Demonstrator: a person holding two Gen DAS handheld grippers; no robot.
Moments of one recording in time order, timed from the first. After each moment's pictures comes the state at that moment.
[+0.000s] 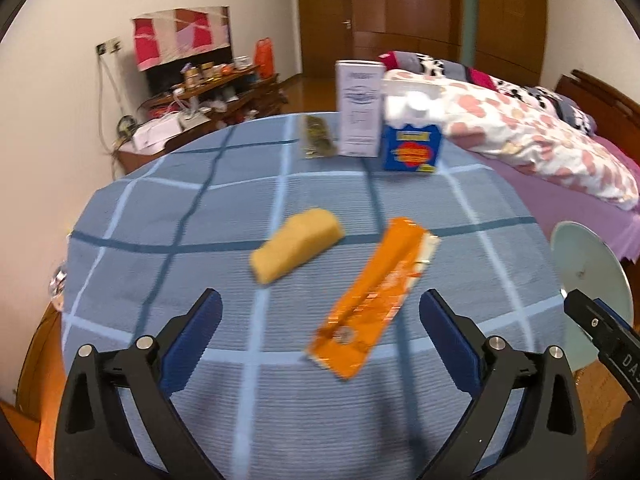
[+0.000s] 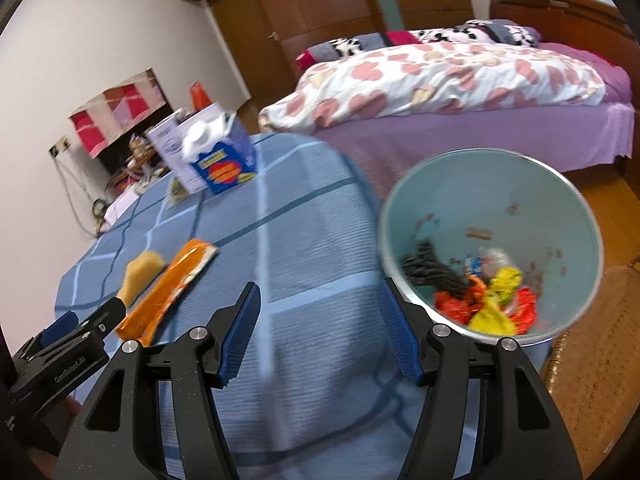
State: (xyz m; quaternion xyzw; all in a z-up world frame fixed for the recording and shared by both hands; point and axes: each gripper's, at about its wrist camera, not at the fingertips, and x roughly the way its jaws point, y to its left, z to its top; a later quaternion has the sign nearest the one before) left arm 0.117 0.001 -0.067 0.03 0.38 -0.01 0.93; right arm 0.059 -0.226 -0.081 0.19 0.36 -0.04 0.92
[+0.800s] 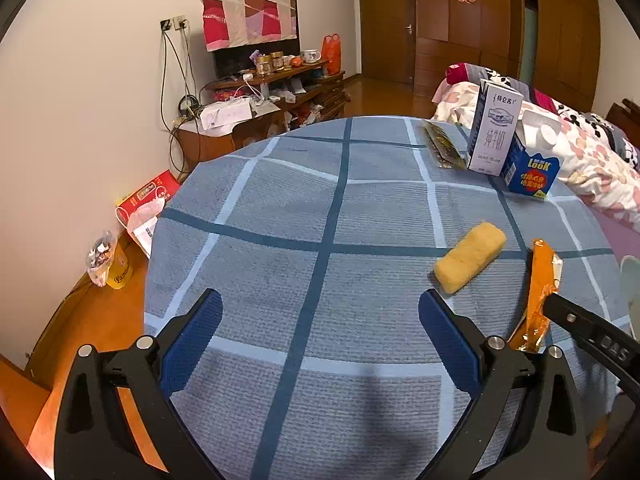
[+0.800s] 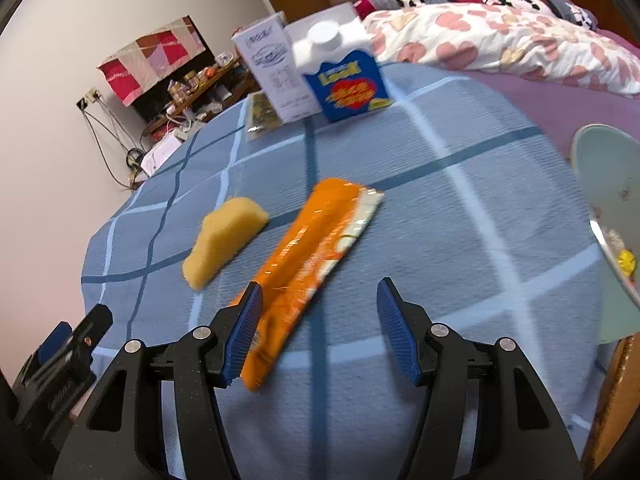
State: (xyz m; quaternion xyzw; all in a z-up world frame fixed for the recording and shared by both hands) left arm 0.124 0.121 -0.070 0.00 0.37 0.08 0.92; right arm 0.134 -0.105 -0.102 0.19 0.43 0.05 0.88
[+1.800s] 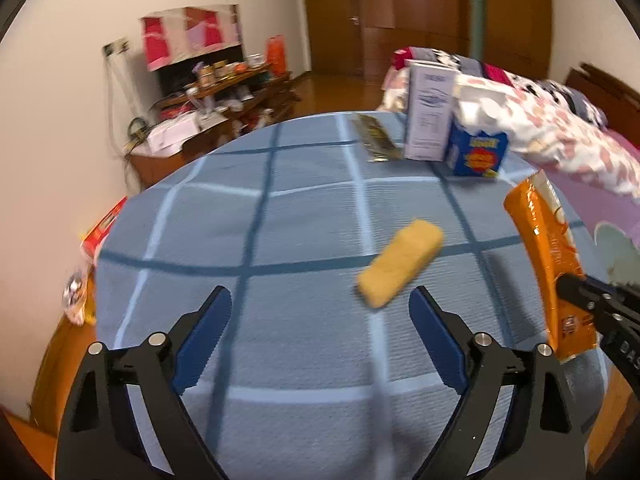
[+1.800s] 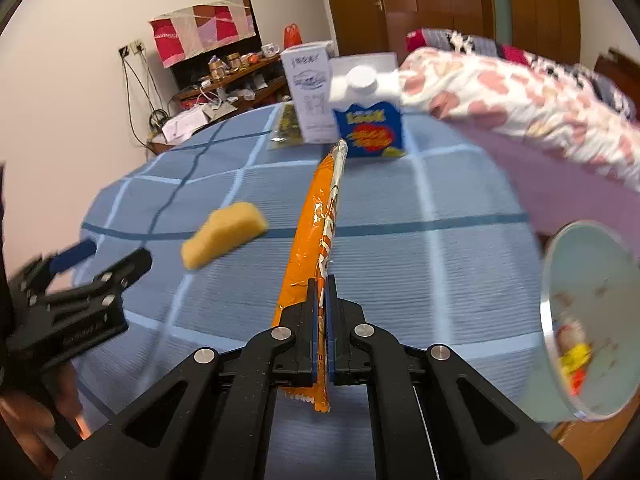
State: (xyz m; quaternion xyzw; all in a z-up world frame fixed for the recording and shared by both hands) left arm 0.148 0.065 -0.070 0.05 0.38 -0.01 0.92; right arm 0.116 -0.125 -0.070 0.05 0.40 0.09 0.91
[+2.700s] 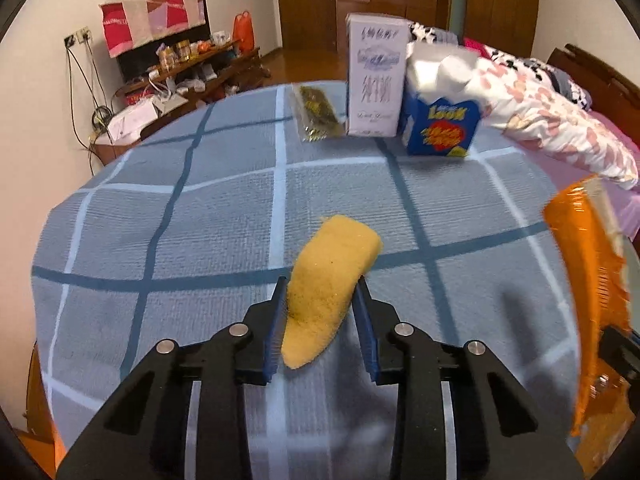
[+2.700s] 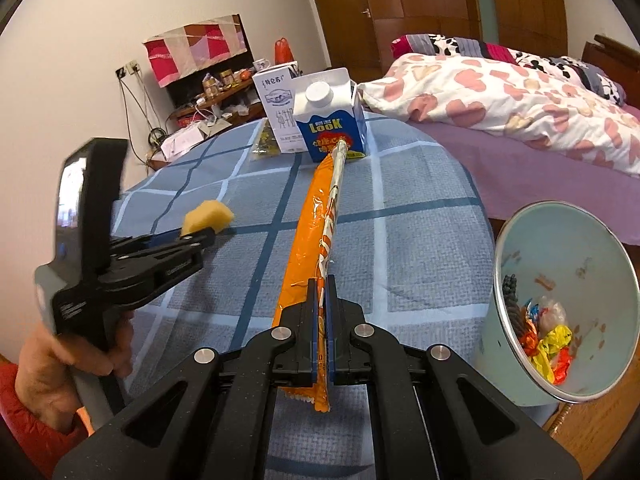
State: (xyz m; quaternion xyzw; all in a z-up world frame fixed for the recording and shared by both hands) left arm 0.182 0.014 -0.090 0.04 0.42 -0.05 0.91; right arm 0.084 -0.168 -0.062 0.09 0.38 0.09 0.92
